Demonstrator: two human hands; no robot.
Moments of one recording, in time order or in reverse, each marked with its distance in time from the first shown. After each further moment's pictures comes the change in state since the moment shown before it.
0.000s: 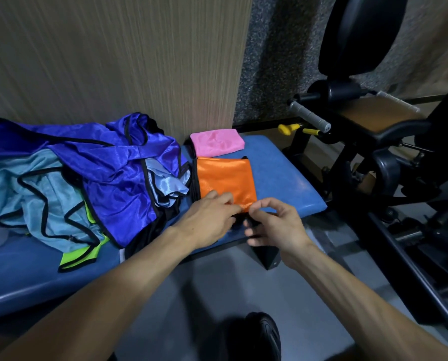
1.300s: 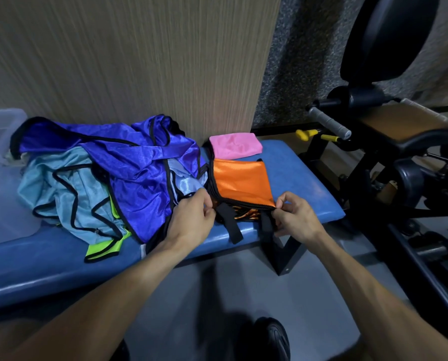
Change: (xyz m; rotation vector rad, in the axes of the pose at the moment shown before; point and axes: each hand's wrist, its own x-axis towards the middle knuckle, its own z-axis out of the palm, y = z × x) left_hand -0.042 -0.020 -0.010 -0.330 0.336 -0.607; right_hand 0.054 0.008 -0.024 -0.497 -0.019 -0.181
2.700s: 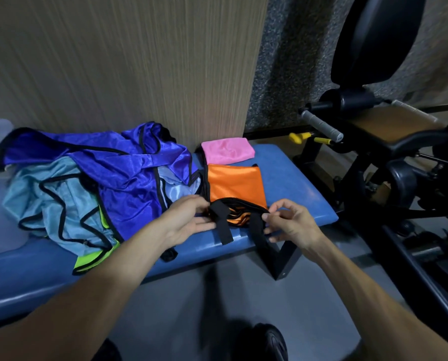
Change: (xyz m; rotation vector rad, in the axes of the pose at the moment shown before) left_hand 0.033 0.010 -0.009 -1.182 -0.442 -0.588; right_hand 0.002 0.013 -0.012 0.351 -0.102 0.017
